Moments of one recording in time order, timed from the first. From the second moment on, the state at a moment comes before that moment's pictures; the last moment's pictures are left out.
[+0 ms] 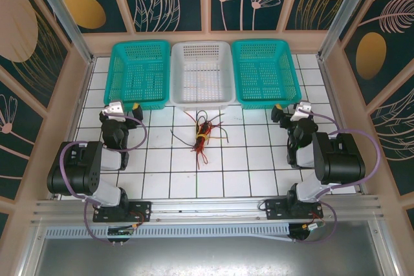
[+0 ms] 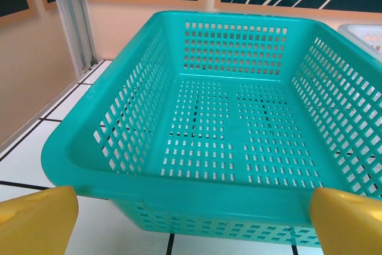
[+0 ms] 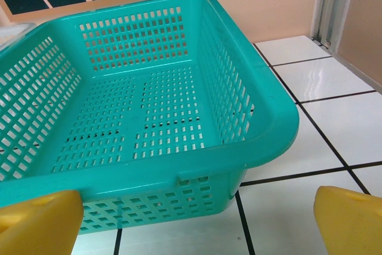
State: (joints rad) left arm 0.00 1.52 0.23 1.15 -0.10 -0.08; right arm -0.04 1.57 0.21 1.19 -0.03 0.12
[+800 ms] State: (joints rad) left arm -0.32 1.04 0.71 -0.30 -0.21 -0.70; right arm 0.32 0.60 0.45 -0.41 0.23 0.88
